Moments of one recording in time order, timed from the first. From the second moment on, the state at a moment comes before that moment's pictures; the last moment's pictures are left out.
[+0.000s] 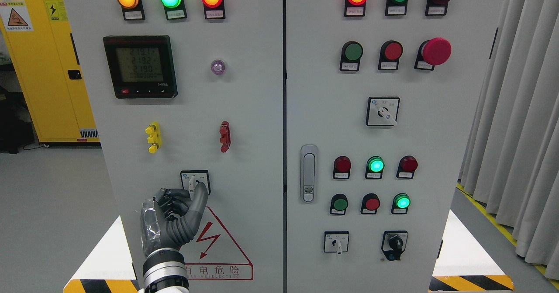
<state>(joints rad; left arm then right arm) -0.43 -0.15 -0.11 -1.88 -0.21 0.58 0.45 0.12 0.12 0.05 -0.13 0.00 -0.09 -0.24</state>
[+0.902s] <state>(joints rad) -0.43 -0.15 -0.11 -1.87 -0.21 0.59 0.45 0.12 0.12 0.05 -0.13 0.00 -0.09 -0.24</state>
